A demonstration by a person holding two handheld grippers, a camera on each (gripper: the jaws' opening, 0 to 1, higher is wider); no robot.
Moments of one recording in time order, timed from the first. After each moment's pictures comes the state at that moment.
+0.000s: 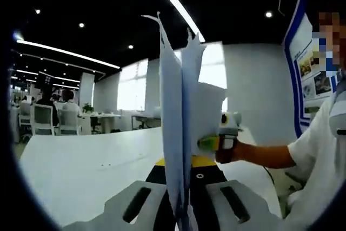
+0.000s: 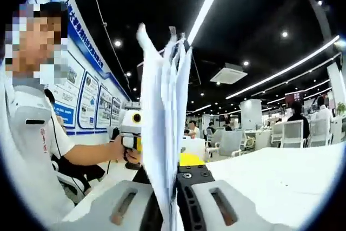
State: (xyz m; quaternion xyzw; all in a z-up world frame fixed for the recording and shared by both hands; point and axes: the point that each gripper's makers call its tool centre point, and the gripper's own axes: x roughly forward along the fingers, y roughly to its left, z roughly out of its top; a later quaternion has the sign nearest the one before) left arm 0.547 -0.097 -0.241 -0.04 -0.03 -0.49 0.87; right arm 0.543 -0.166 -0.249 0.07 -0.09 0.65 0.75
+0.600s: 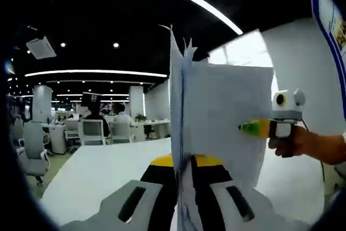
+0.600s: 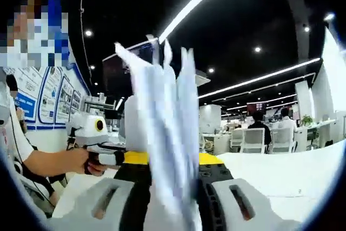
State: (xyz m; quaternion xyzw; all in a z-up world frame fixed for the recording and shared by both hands) left arm 0.595 -0.070 -0.249 0.00 -0.05 -0.29 0.95; right arm 0.593 -0.168 -0.234 0.05 -0.08 0.46 0.88
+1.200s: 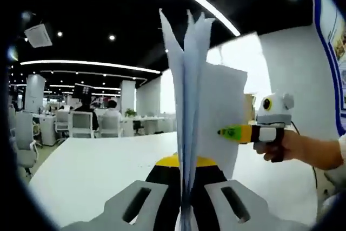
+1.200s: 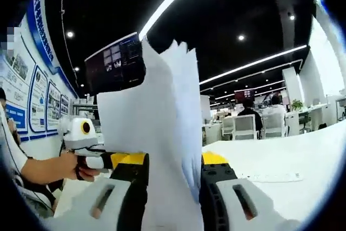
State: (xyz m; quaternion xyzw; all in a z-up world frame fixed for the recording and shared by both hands) left arm 0.594 -0.099 -0.254 -0.04 -0.04 -0.37 0.93; right arm 0.604 -0.177 -0.243 0.08 -0.05 0.50 0.86
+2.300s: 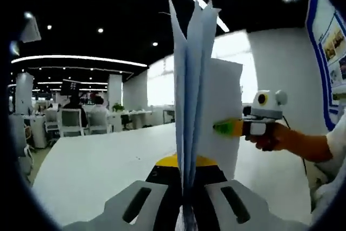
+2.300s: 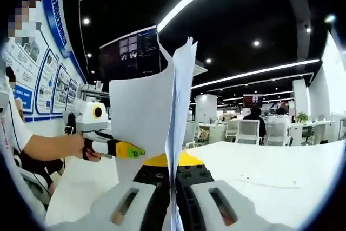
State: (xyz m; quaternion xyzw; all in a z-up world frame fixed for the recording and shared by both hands) left arm 0.585 -0.091 -0.268 0.05 -0.04 -0.38 0.92; right arm 0.591 -0.174 -0.253 0.04 -0.07 0.49 0.87
